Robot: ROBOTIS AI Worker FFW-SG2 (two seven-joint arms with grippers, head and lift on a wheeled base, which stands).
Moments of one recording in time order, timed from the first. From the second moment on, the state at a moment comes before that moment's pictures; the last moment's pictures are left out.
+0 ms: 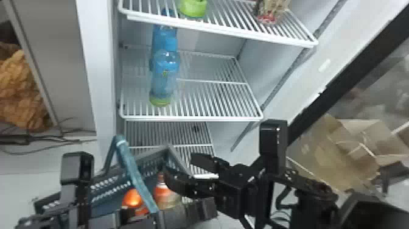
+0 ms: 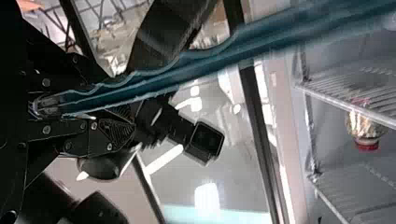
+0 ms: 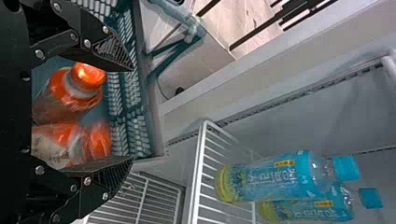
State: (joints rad) left arm 0.32 0.24 -0.25 -2.03 1.29 1.08 -0.69; right arm 0.59 -0.24 -0.14 -2.71 -0.57 1.21 0.27
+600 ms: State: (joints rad) left arm 0.33 0.24 -0.25 -2.03 1.29 1.08 -0.69; right arm 0.58 -0.23 -0.15 -2.69 -0.54 1.09 0.28
